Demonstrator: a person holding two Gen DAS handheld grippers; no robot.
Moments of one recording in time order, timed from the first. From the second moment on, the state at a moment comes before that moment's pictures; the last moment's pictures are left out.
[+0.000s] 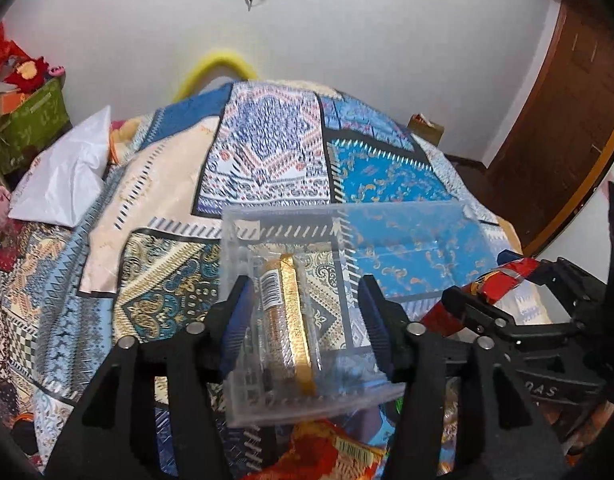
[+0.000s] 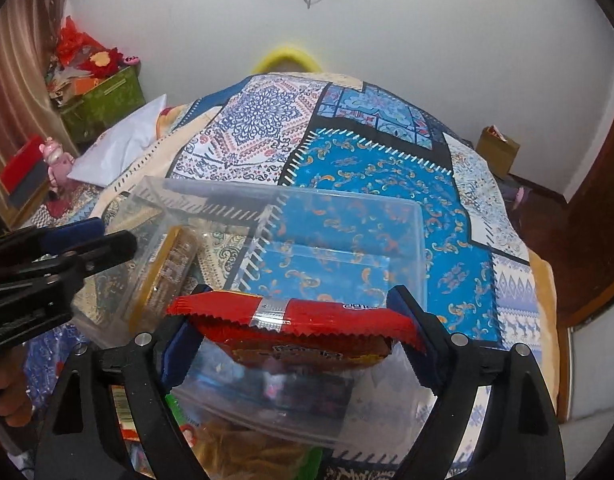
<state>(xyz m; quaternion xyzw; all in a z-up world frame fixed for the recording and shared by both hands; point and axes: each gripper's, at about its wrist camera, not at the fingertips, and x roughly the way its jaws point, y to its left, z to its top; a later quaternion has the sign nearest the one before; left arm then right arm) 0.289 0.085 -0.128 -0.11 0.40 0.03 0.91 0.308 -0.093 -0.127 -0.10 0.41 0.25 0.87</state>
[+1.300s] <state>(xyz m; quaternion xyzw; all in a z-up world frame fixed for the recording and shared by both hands) 0.102 0.089 -0.152 -0.07 0.44 0.05 0.89 0.150 -0.164 -0.137 -0.09 0.39 0.21 0.89</state>
